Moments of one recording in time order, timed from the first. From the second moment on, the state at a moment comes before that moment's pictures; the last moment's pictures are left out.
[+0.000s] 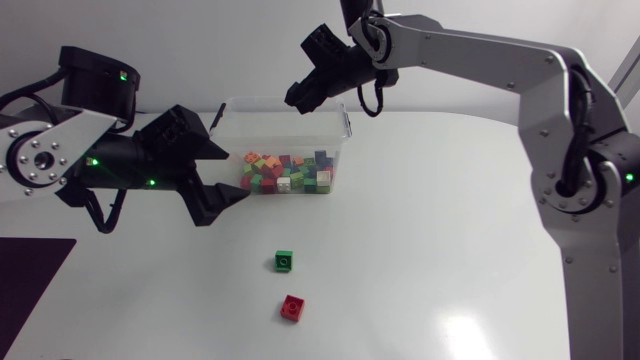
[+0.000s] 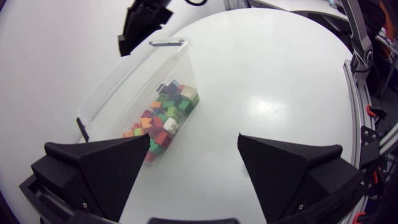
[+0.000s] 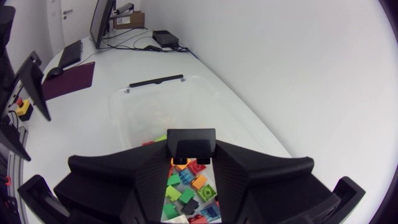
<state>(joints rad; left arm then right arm) -0.29 1.33 0.91 -0.31 0.35 0.70 0.44 2.31 2.17 -0.49 -0.45 -0.47</state>
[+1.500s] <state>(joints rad) -0.50 1.89 0.99 -0.31 0.32 0.97 0.58 1.55 0.93 -0.55 -0.42 -0.80</state>
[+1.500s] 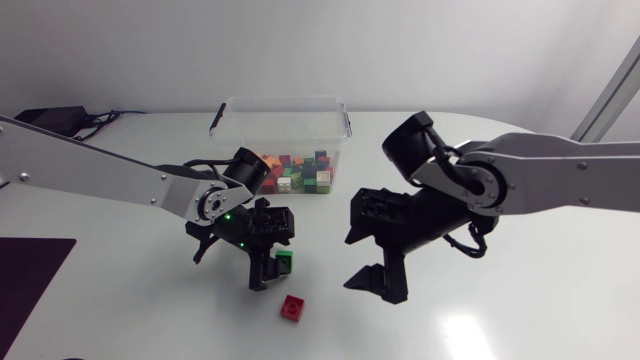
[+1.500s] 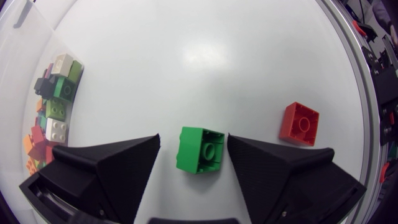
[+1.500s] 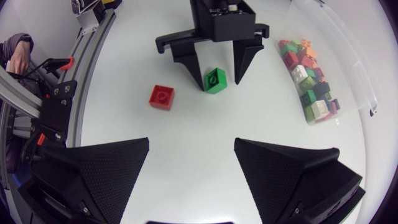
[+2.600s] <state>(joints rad) -0.39 1.63 0.97 -0.53 0.32 1.00 0.88 1.83 0.99 -0.43 -0.23 -0.39</state>
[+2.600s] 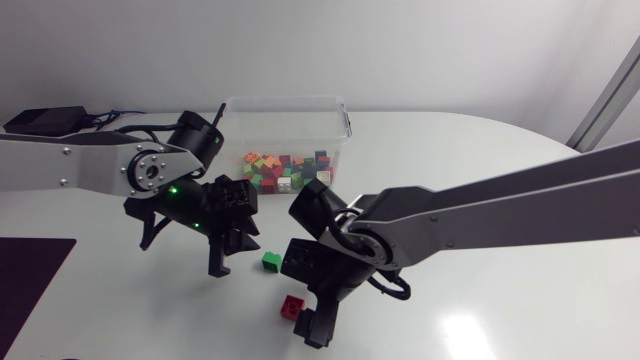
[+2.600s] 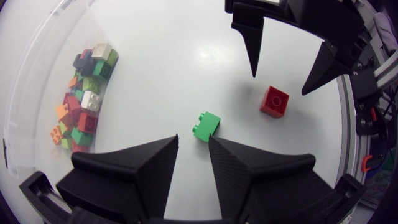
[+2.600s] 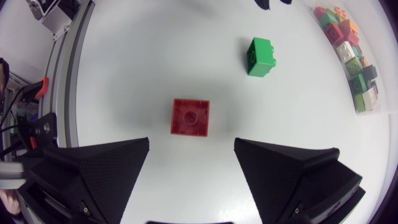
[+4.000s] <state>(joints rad) -0.44 1.79 0.93 -0.43 0.33 1.05 0.75 1.67 1.02 -0.54 -0.20 -0.39</state>
